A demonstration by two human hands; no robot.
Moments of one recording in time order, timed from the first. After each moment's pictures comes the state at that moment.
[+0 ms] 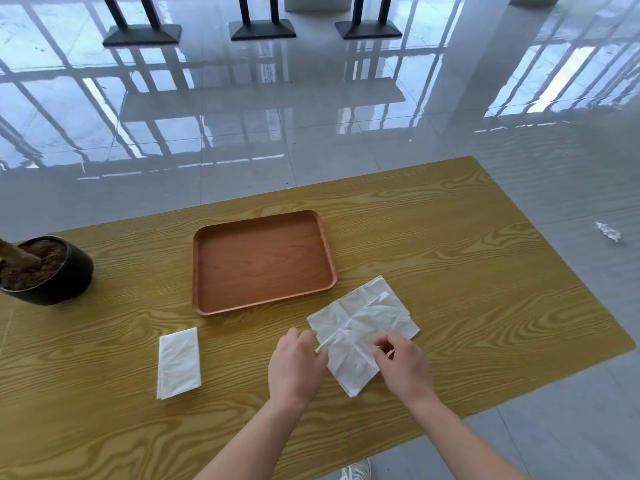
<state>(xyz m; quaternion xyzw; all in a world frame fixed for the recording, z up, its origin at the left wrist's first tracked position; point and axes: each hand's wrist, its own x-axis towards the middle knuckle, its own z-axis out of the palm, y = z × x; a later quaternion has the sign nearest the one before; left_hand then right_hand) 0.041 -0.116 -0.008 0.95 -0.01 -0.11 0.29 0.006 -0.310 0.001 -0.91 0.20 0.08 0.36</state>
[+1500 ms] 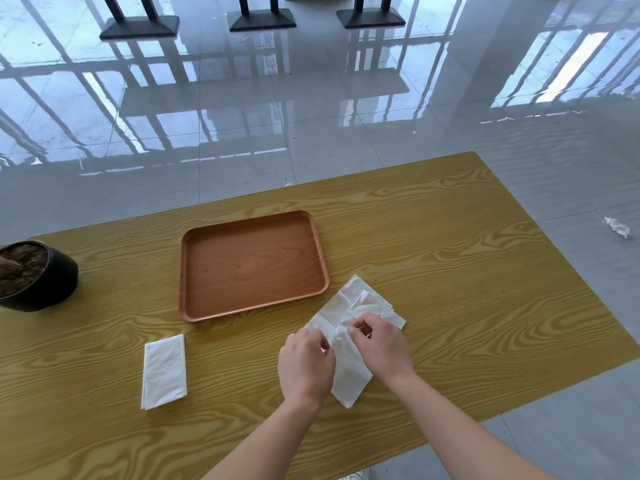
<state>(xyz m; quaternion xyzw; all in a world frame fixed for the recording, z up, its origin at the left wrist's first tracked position) 0.052 -0.160 -0.005 0.95 0.03 -0.08 0.30 0.056 -0.307 -0.002 -0.90 0.19 0.11 0.38</state>
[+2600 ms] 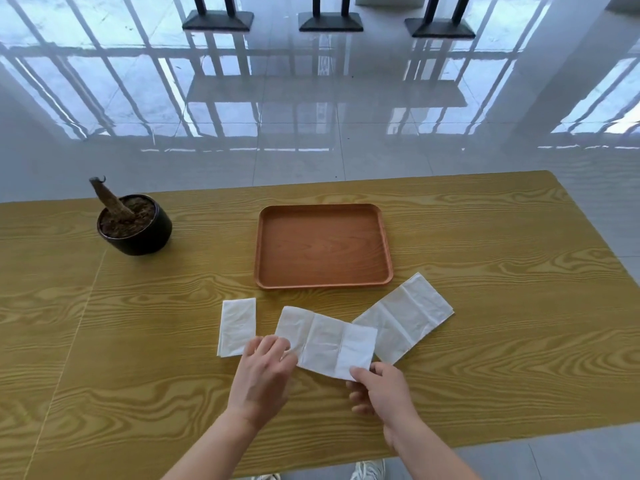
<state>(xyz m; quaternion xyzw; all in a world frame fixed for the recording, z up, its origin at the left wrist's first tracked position) -0.002 0.033 -0.024 0.98 -0.19 0.03 0.10 -0.013 -0.197 -0.003 -0.64 0.36 0.25 0.62</state>
